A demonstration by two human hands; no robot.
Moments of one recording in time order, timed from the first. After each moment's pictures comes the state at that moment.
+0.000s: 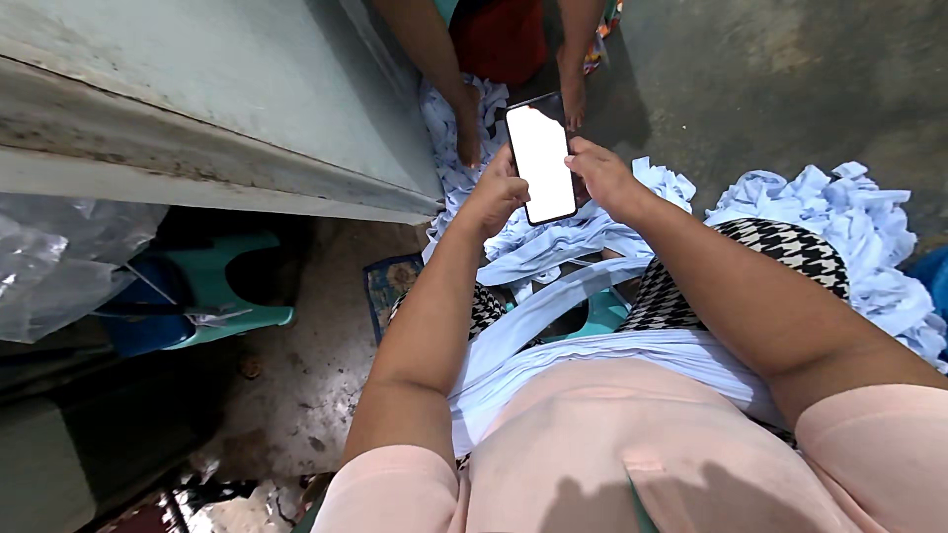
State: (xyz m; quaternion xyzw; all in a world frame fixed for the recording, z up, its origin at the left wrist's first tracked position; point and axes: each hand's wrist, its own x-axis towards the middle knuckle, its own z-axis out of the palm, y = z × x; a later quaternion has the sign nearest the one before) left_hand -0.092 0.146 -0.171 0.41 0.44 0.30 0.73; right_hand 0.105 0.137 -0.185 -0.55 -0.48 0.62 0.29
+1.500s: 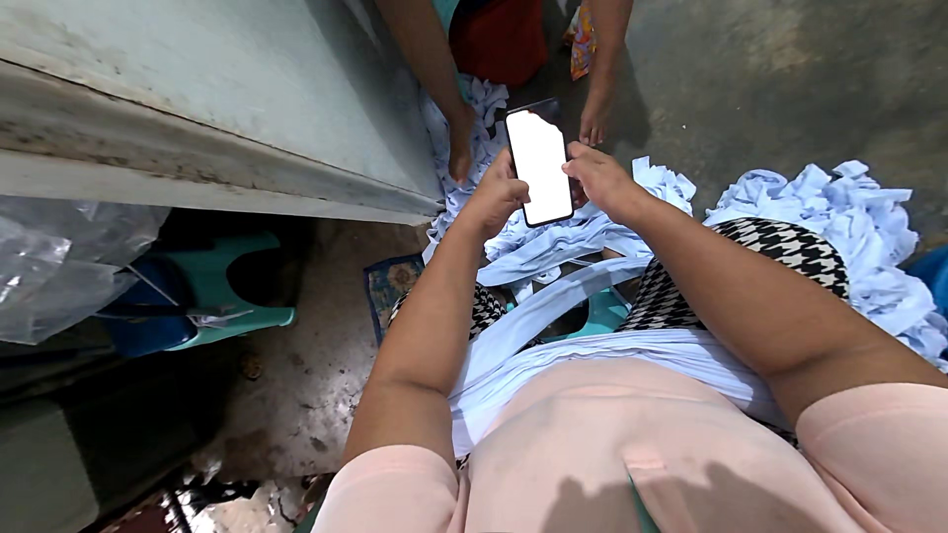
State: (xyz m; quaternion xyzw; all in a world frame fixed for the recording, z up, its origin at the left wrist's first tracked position) left_hand -0.092 0.146 -0.177 0.41 0.45 0.30 0.74; right_hand 0.104 0.137 -0.186 -0.57 -0.48 0.63 0.25
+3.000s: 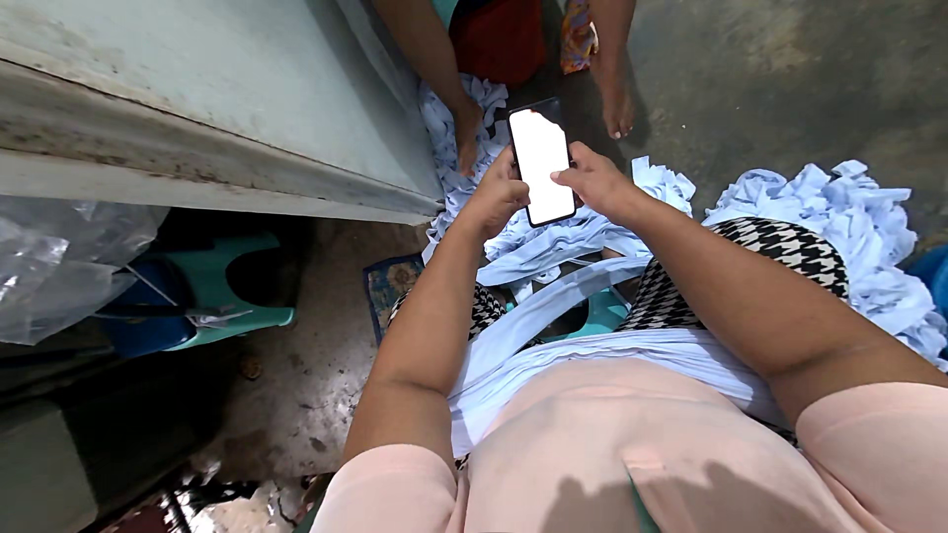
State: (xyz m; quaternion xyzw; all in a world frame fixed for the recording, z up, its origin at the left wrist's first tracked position) left_hand -0.091 0.146 -0.176 0.42 0.44 0.29 0.74; right_hand 0.101 0.136 -0.185 -0.57 -0.48 0.63 0.23
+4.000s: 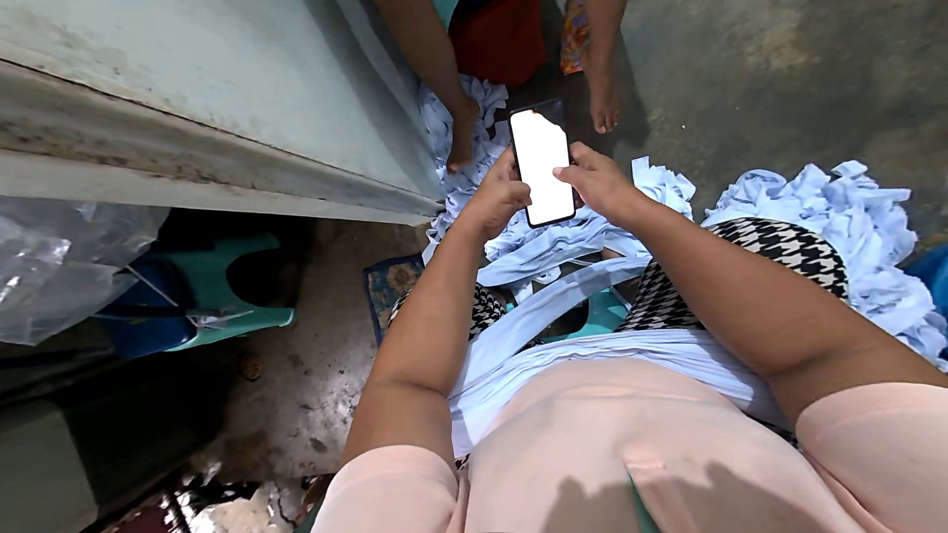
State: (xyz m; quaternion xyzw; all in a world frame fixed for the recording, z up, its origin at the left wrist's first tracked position) left_hand -0.092 0.144 -0.174 0.43 0.43 0.29 0.74; right_hand 0.101 0.135 -0.189 -0.57 -0.47 0.62 0.26
